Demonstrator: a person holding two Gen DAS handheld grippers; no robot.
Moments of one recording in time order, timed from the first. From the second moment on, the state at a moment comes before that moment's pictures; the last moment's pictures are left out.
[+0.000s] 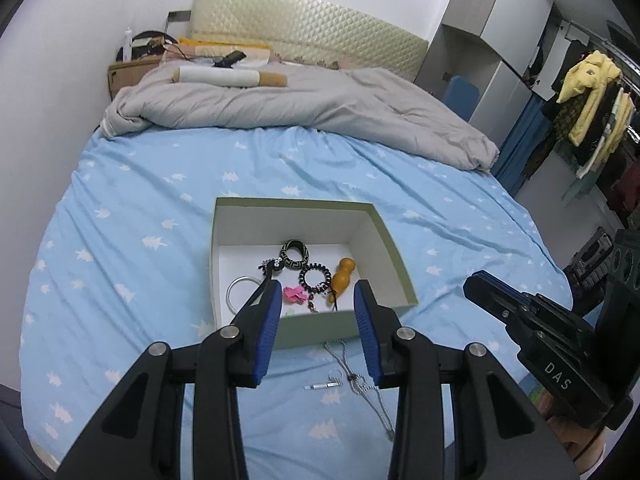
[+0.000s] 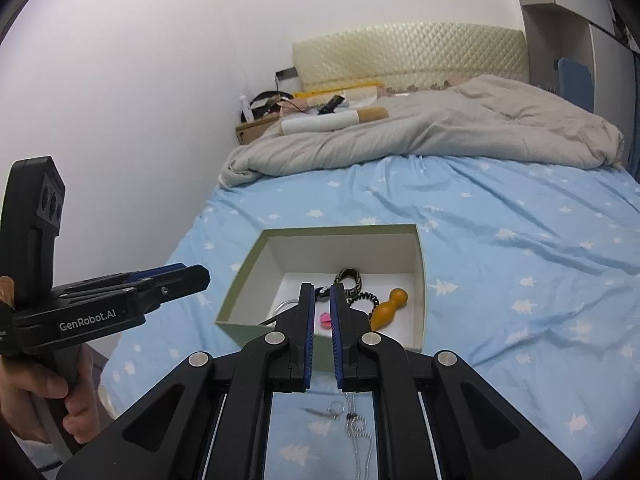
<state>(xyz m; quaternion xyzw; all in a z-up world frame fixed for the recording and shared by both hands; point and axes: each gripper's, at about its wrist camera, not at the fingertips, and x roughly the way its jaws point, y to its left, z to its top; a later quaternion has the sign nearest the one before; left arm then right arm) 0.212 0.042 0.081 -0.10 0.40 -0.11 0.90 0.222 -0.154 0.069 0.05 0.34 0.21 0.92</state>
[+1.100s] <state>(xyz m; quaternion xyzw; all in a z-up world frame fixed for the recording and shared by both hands) 0.113 0.007 -0.019 -0.12 0.41 -0.15 0.89 0.099 -0.199 -0.011 0.06 0.34 0.20 0.92</state>
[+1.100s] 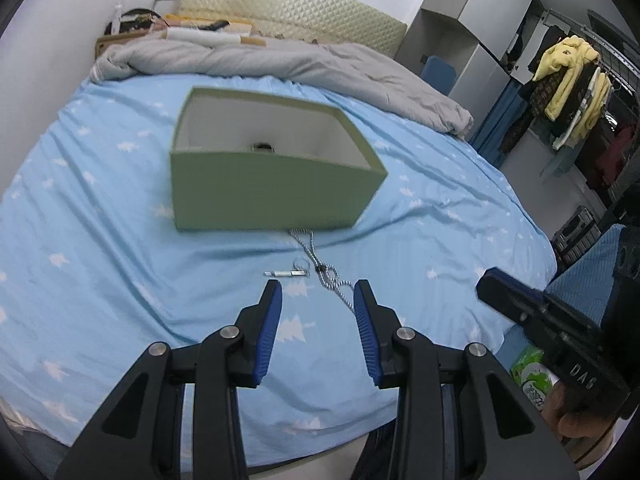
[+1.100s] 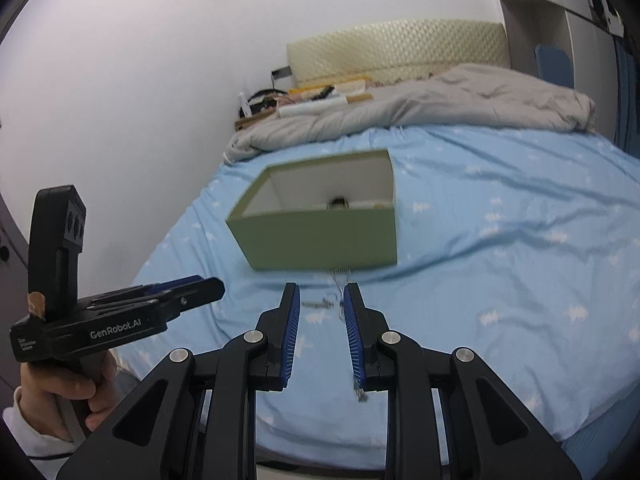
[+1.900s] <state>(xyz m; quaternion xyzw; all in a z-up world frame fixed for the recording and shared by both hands) 0.176 -0.012 -0.111 -0.10 0.47 -0.13 0.87 0.126 -0.193 -0.123 0.05 0.41 0.18 0.89</state>
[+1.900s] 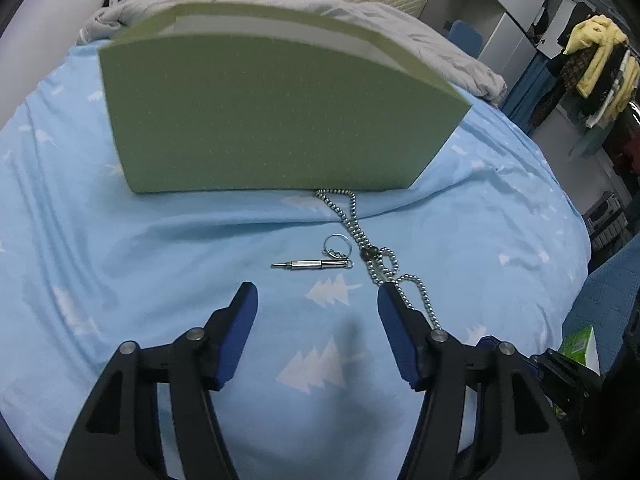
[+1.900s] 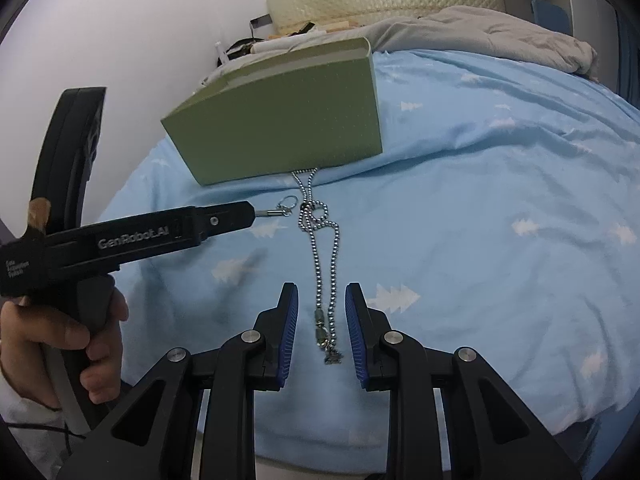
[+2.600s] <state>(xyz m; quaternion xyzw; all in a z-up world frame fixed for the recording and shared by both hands) 0.203 -0.015 -0.128 -0.05 0.49 -0.12 0.86 0.159 -0.173 -0.149 0.00 0.42 0.18 0.89</state>
